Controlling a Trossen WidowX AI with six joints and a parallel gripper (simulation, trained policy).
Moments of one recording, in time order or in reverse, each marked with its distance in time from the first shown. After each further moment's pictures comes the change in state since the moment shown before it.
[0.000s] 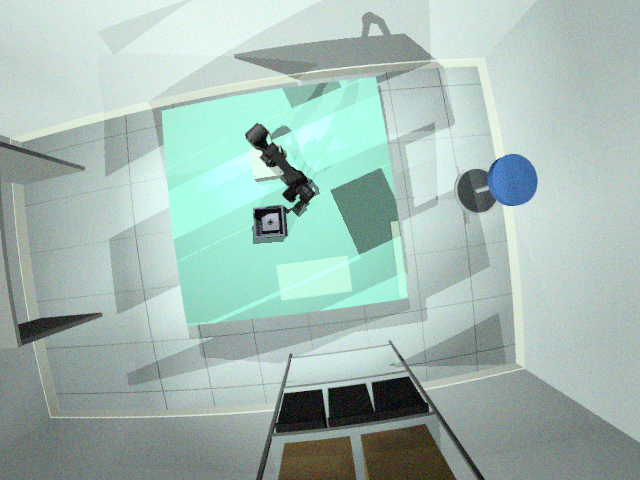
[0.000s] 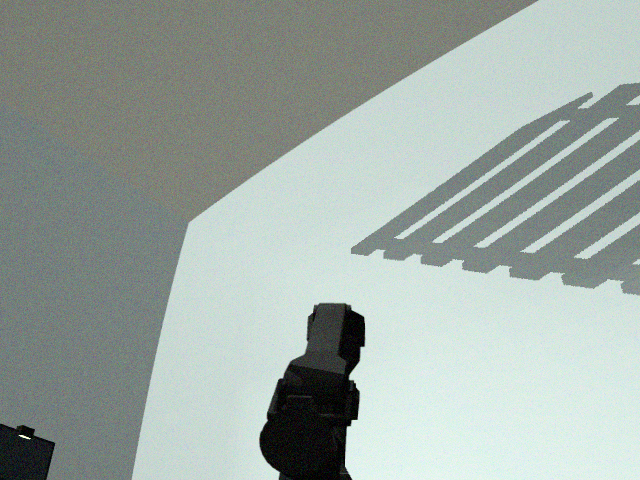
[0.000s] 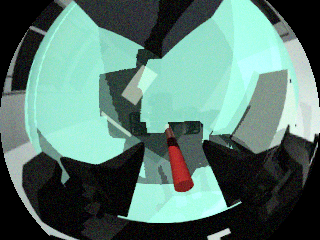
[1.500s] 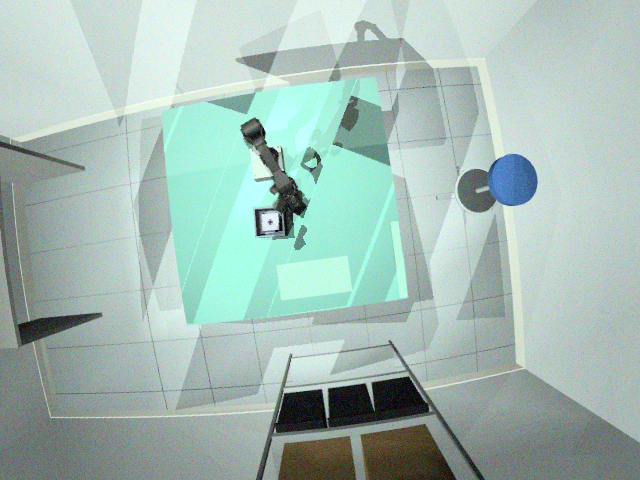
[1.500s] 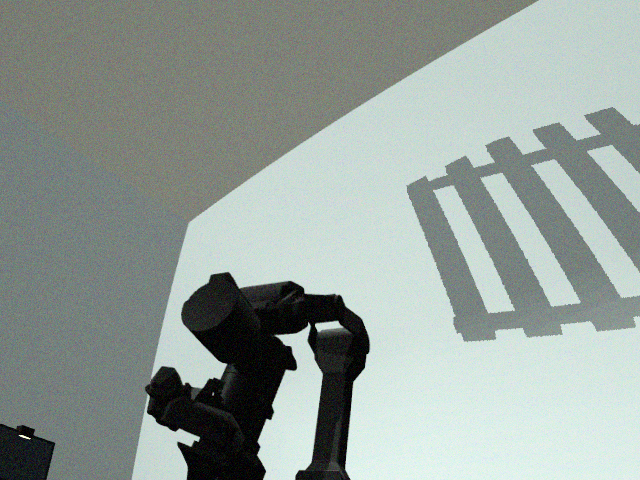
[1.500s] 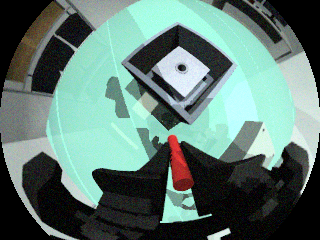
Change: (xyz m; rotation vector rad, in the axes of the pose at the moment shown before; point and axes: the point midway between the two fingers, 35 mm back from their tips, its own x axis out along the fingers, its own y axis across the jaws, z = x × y) arm -0.094 0.032 0.091 -0.055 -0.166 0.089
